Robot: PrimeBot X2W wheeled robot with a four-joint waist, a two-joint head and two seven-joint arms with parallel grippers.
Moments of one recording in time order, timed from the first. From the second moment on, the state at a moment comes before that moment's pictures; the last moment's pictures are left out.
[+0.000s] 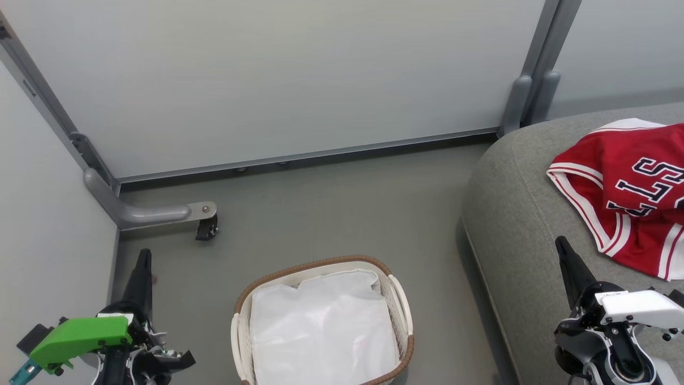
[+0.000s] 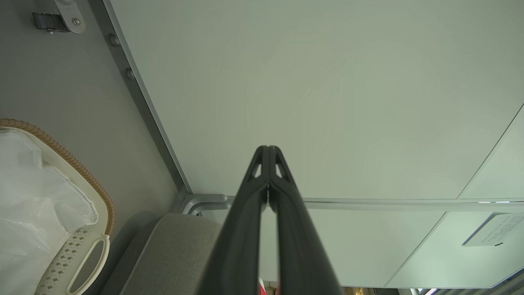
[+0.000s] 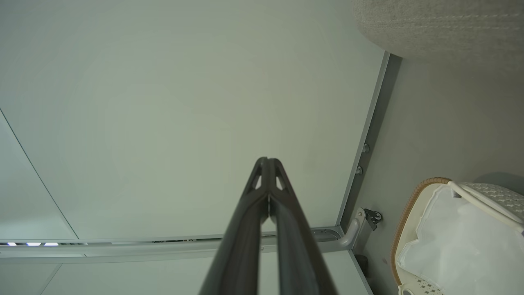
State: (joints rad) left arm -0.10 0.05 0.11 0.24 -1.61 -0.13 0.11; right arm -0.11 -0.05 -0.11 0.24 1.61 0.13 0.11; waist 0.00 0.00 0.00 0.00
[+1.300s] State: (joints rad) left arm -0.10 0.05 0.11 0.24 -1.61 -0.13 0.11; right arm -0.11 -0.05 -0.11 0.24 1.61 0.13 0.11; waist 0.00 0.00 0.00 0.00
